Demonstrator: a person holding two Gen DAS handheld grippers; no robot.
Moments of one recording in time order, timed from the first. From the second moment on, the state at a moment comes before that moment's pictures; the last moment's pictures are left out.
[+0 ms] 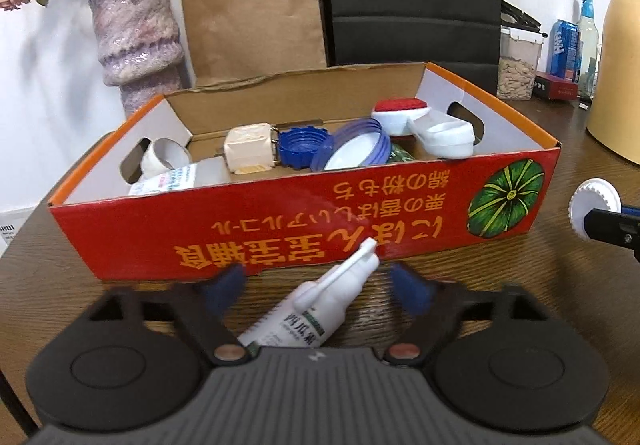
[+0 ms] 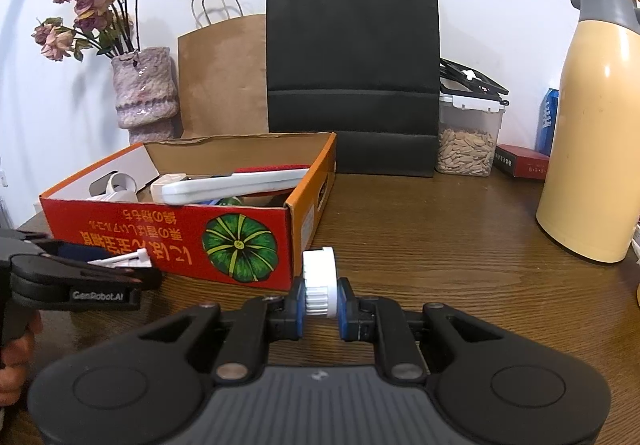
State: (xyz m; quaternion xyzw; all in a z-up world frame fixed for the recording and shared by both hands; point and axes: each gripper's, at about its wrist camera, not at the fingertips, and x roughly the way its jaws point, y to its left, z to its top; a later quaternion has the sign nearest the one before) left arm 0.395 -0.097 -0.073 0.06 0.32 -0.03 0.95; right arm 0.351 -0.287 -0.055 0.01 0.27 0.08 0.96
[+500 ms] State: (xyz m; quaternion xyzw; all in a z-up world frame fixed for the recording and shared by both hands) left arm 0.386 -0.085 -0.069 0.06 0.31 -0.02 0.95; right arm 0.352 -0.288 -0.056 0.02 0.27 0.09 0.96
